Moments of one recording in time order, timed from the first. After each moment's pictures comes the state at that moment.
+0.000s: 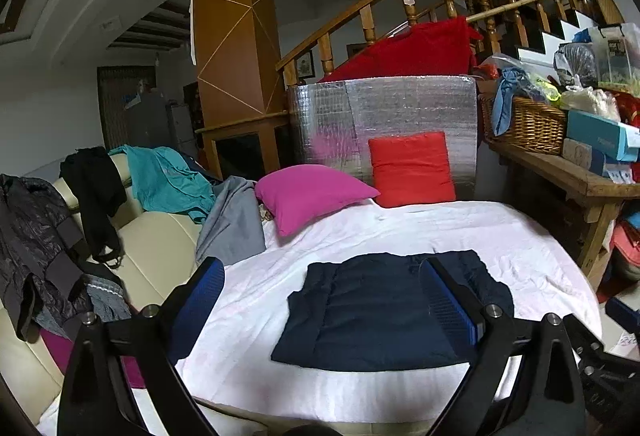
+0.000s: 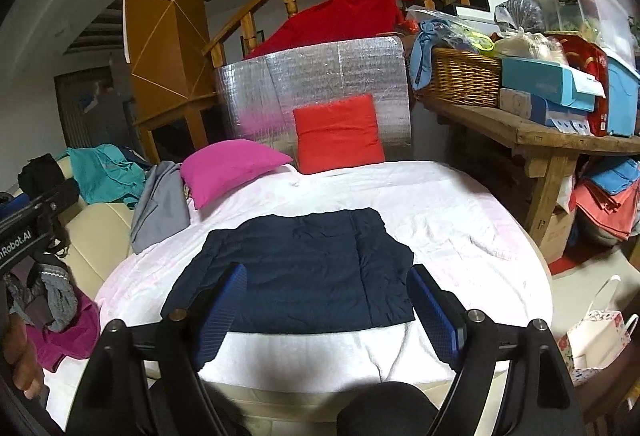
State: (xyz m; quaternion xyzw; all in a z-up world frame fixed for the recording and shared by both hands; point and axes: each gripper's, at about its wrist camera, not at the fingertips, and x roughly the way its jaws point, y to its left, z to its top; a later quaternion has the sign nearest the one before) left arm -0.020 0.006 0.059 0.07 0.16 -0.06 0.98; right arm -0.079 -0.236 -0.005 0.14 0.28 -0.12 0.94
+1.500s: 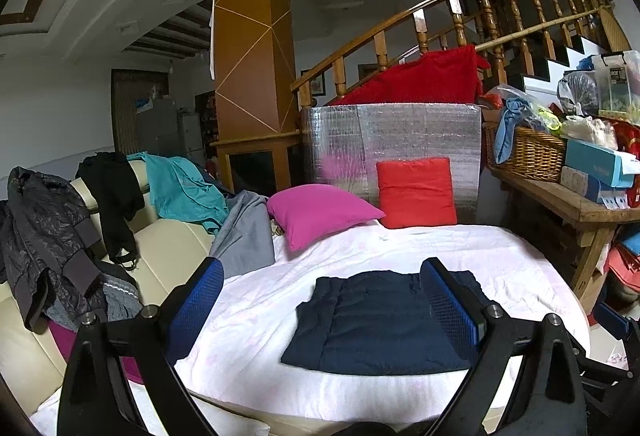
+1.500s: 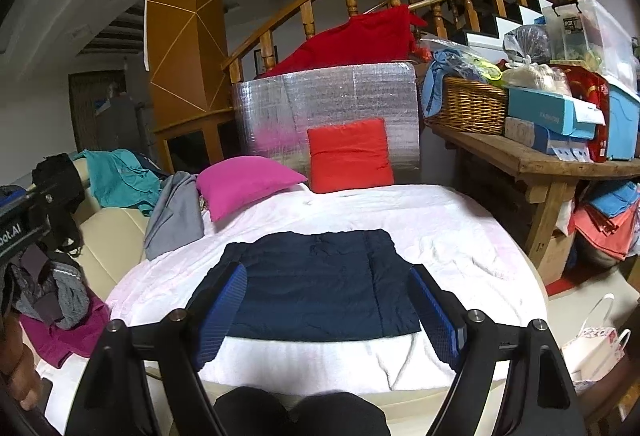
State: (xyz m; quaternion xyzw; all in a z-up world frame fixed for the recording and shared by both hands) left arm -0.062 0.036 0.086 0.04 0.13 -0.05 0.99; right arm -0.101 -0.210 0.027 0.11 0.25 -0.11 0.96
